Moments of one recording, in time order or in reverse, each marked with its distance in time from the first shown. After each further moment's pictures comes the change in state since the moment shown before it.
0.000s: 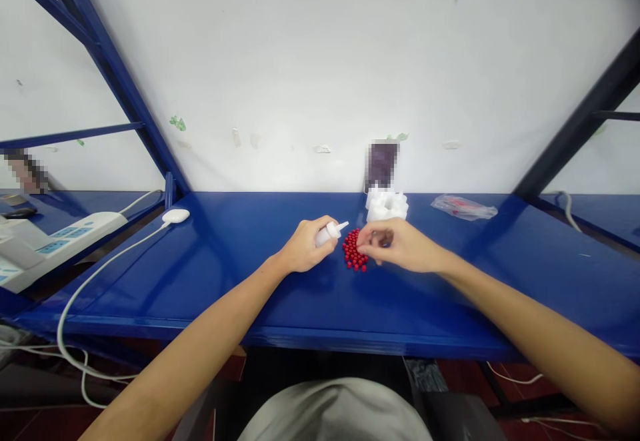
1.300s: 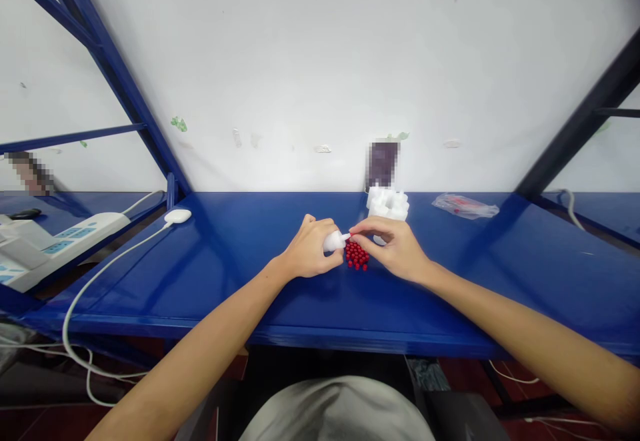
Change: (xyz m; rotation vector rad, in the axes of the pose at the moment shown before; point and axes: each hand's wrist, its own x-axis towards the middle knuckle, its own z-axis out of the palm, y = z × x) left_hand 0.001 0.011 0.002 0.346 -0.070 0.053; right_hand 0.006 0.011 0.032 -0.033 0.442 -0.256
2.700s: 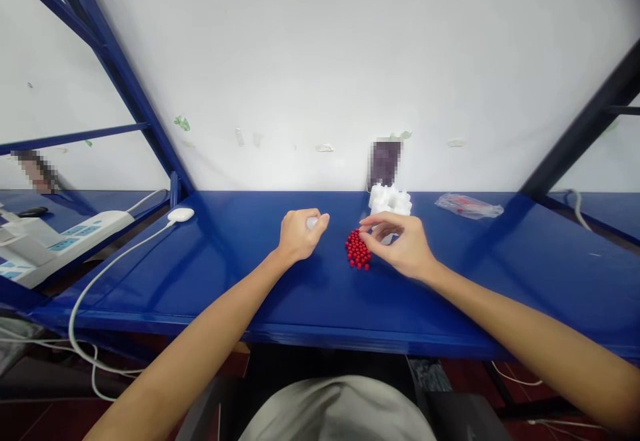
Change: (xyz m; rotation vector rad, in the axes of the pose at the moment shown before) left_hand 0.002 -0.015 -0.003 -0.094 0.290 -0.382; right_hand -0.005 0.001 -0.005 -0.010 0.127 0.081
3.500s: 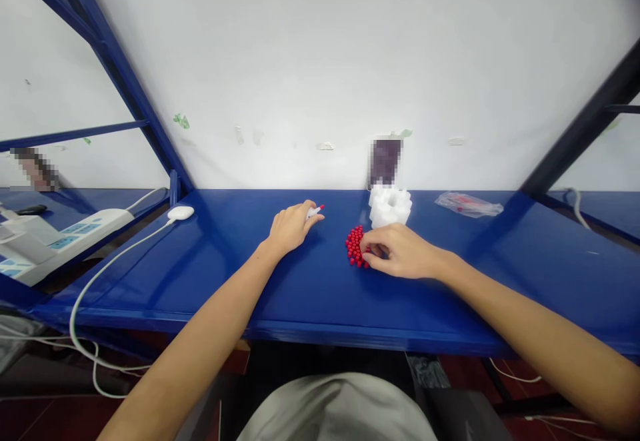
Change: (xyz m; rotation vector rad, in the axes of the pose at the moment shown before) left_hand 0.013 -0.031 -0.004 0.359 -0.221 -0.040; right_hand 0.009 -0.006 -0.020 -0.399 -0.622 -0.199
